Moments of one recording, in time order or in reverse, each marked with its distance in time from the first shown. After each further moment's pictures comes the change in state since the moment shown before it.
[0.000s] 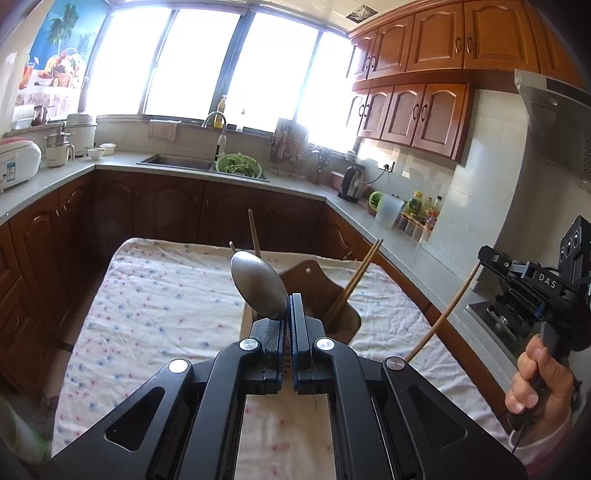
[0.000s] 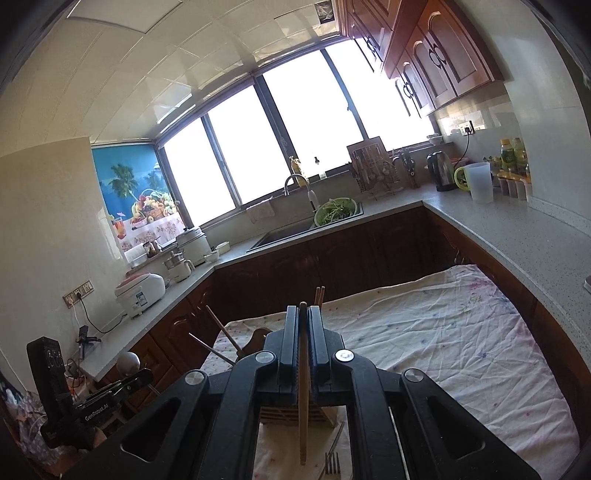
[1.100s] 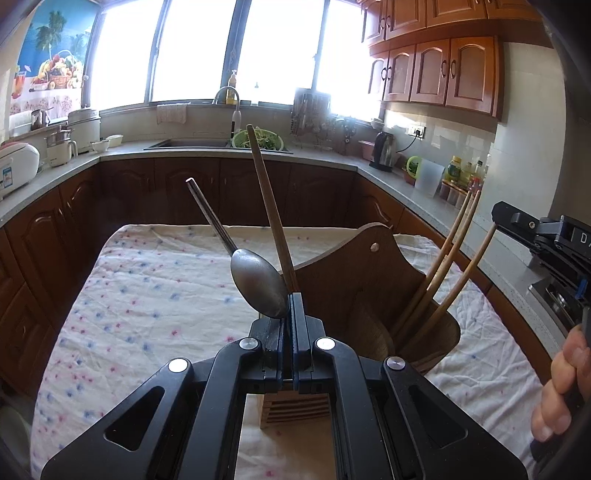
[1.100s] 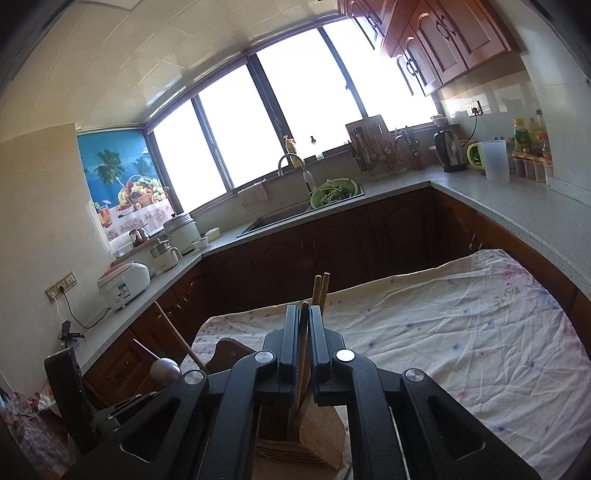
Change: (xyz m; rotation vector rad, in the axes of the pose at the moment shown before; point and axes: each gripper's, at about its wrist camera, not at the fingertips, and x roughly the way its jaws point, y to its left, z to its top) left arm 0.142 0.007 -0.029 0.069 0.082 0.132; right arm 0.117 -0.010 -0.029 0.013 0.063 -0.018
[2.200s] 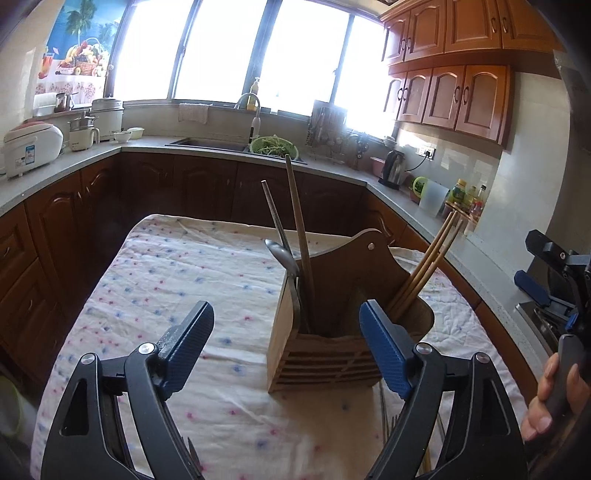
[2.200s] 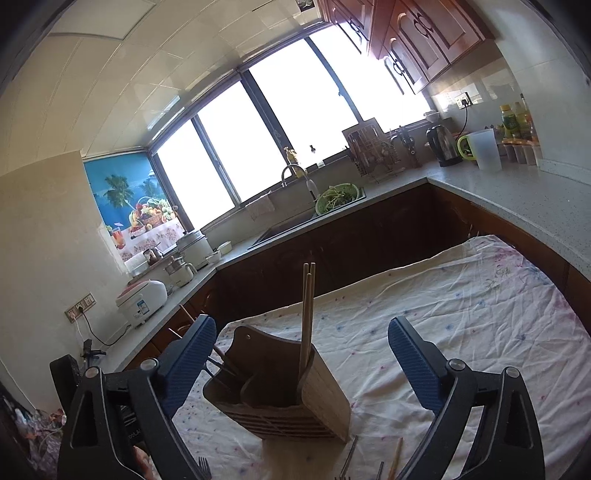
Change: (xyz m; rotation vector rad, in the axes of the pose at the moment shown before) left arm -0.063 0.018 -0.015 -0.104 -0.023 0.008; right arm -0.054 -0.019 -0.014 0.083 -0.037 0.049
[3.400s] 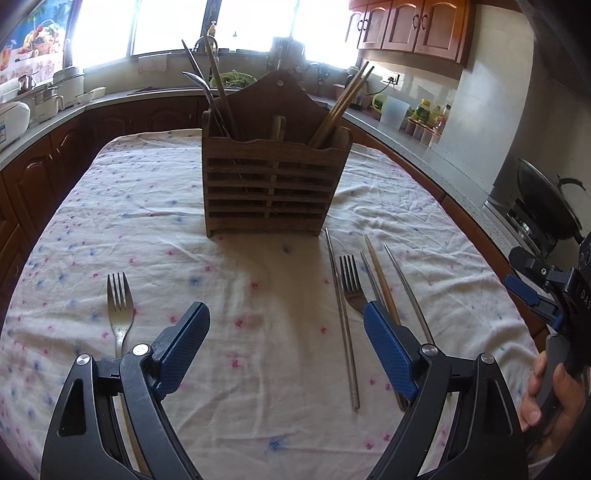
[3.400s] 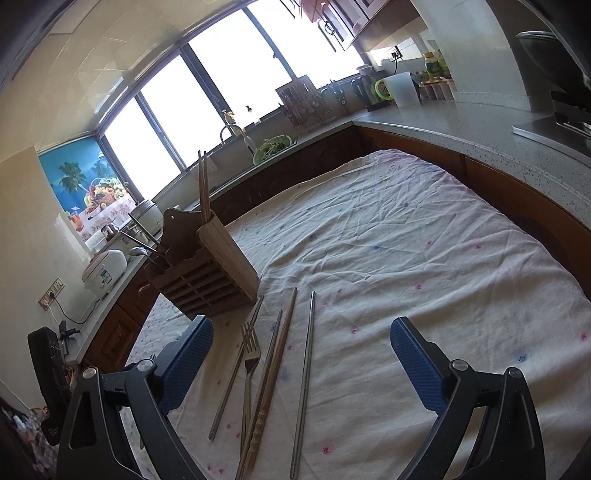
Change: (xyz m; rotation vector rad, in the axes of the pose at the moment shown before) left arm -0.033 -0.057 -0.119 0.119 0.260 -0.090; right arm -0.105 -0.075 -0.112 0.109 0.166 -0.185
